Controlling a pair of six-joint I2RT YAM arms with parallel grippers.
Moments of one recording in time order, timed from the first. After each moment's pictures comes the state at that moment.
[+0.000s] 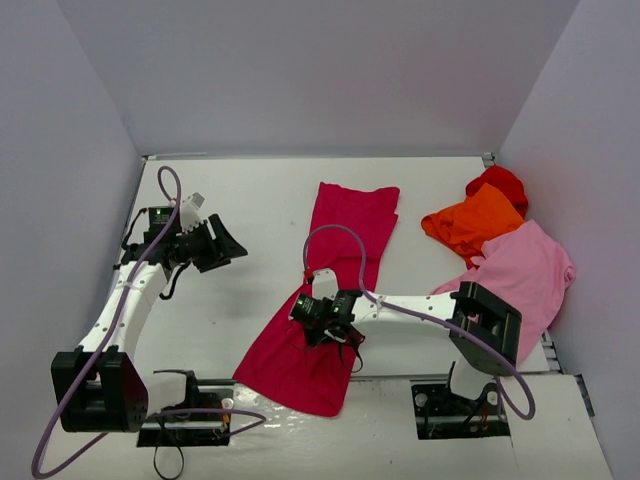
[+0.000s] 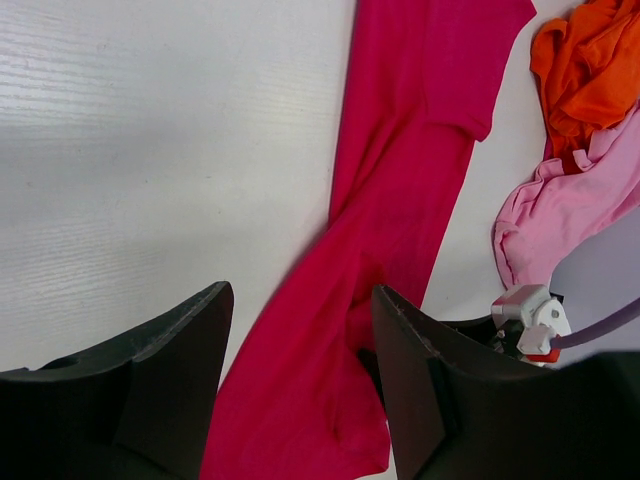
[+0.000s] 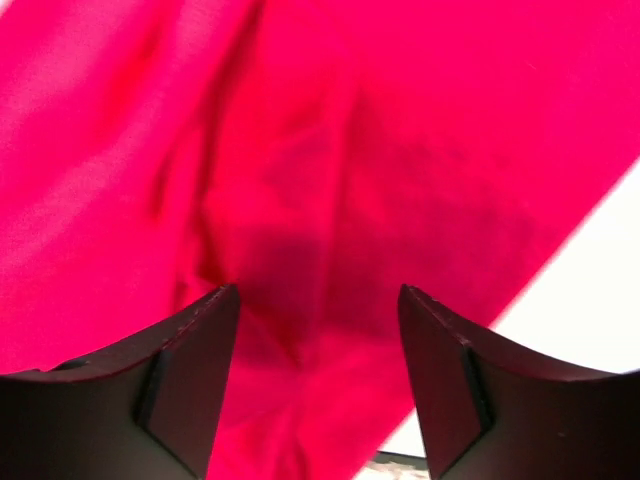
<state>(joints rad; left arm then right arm) -0.01 1.21 0.93 -0.54 0.55 -0.49 1.19 1.66 0.99 -0.61 0.38 0.91</state>
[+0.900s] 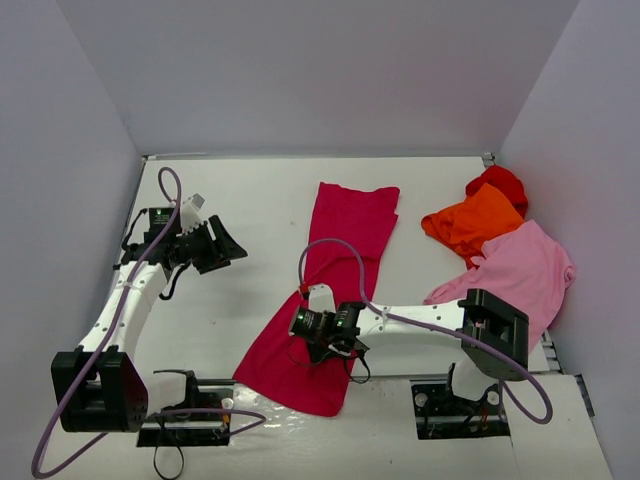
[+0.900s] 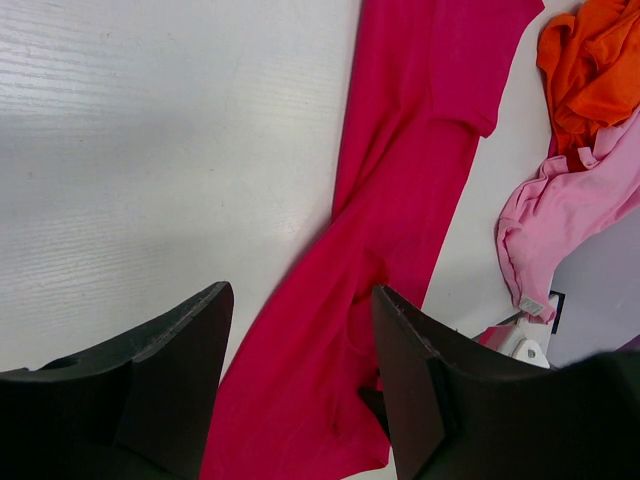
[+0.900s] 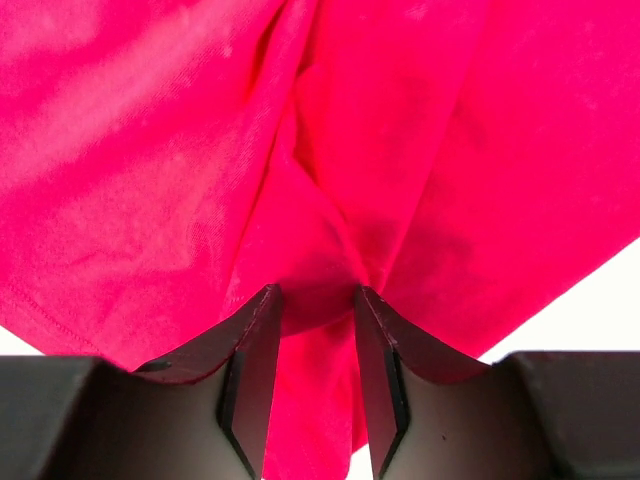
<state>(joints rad) -0.01 1.21 0.93 -0.56 0.55 -0.49 1.27 1.61 0.96 -0.59 0.25 0.94</state>
